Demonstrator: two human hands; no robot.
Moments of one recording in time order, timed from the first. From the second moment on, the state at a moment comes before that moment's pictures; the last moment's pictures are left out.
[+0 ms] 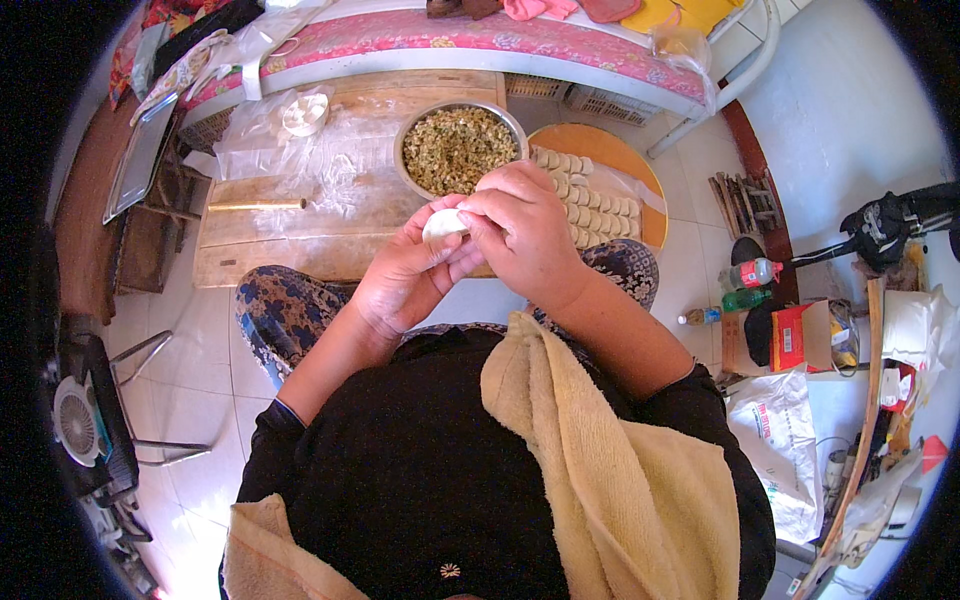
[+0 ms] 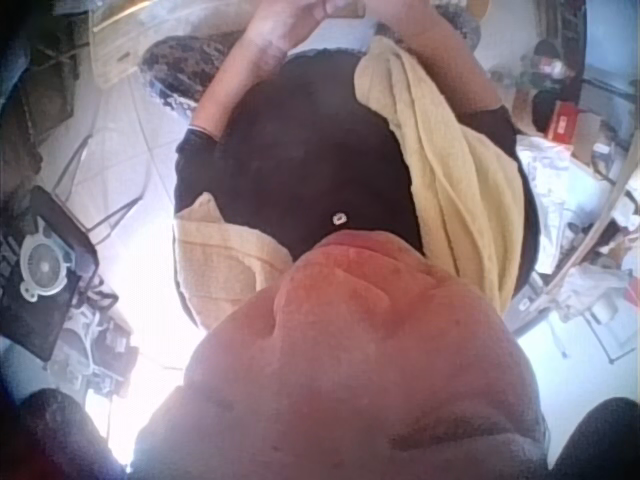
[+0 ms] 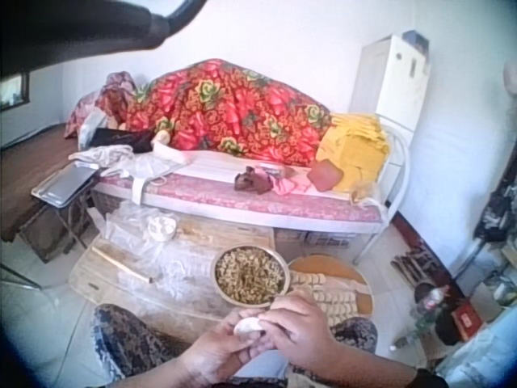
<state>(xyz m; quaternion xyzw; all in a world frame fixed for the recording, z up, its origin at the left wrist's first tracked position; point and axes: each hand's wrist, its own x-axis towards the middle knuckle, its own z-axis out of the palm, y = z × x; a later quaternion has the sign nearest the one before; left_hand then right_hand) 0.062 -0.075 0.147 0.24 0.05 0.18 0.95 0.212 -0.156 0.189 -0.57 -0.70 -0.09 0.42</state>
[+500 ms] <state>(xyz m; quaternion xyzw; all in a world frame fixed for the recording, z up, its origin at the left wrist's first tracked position) 0.057 -0.078 0.160 0.35 0.06 0.17 0.92 0.205 -0.159 0.200 -0.52 -0.75 -0.11 0.39</state>
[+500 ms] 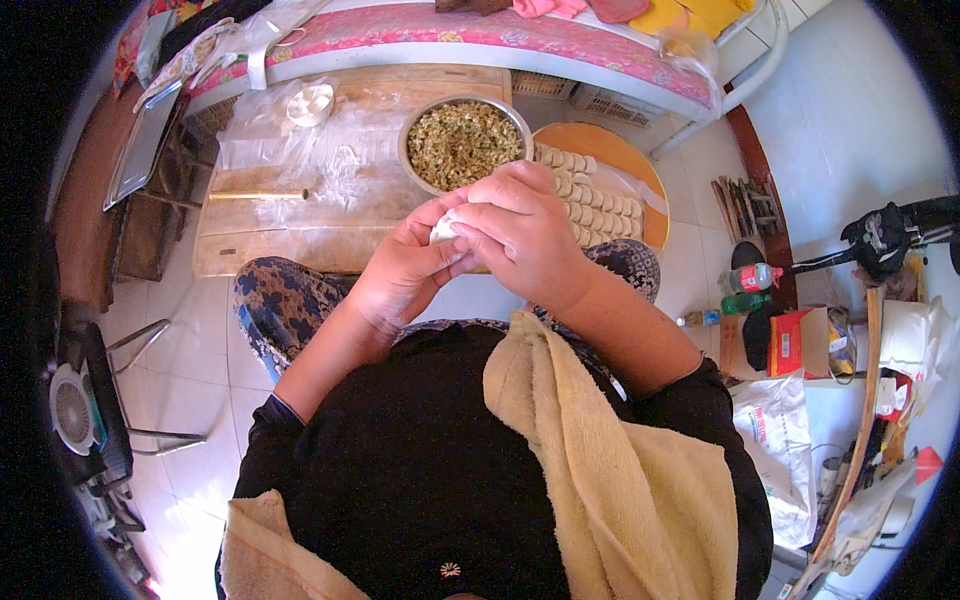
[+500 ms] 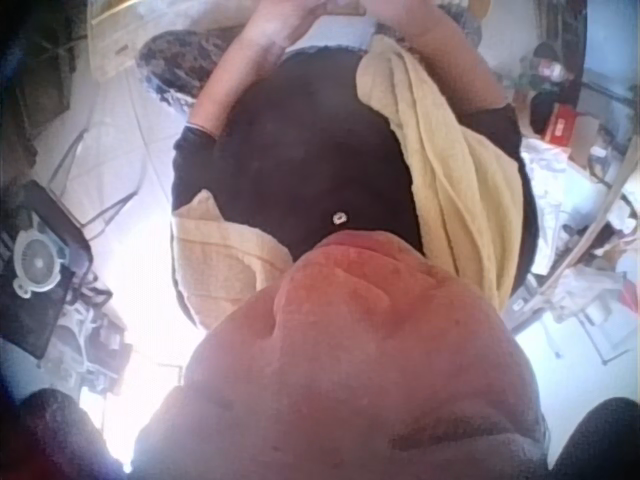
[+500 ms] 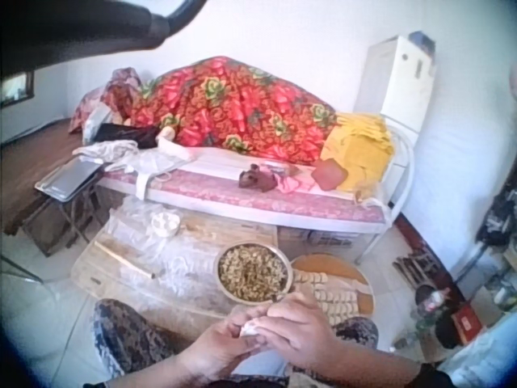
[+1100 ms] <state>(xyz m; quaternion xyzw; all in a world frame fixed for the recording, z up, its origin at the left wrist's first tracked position) 0.055 -0.072 0.158 0.50 0.06 0.20 0.84 0.197 -0.159 0.207 -0.50 -0.76 -0.15 0.38</state>
